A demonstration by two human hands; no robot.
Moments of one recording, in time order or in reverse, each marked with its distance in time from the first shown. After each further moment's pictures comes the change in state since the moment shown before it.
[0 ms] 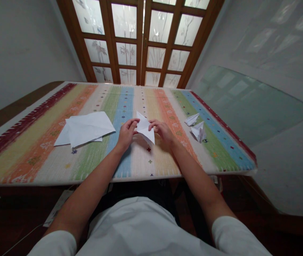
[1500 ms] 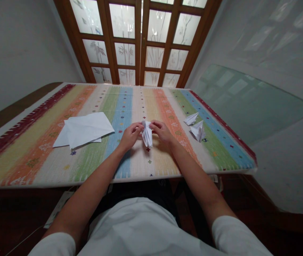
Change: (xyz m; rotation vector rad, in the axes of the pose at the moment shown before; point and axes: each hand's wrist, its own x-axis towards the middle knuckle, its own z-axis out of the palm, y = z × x) left_hand -0.004 -0.006 0.005 0.146 -0.198 0.103; right_hand -0.004 -0.020 0.019 0.097 0.040 0.078
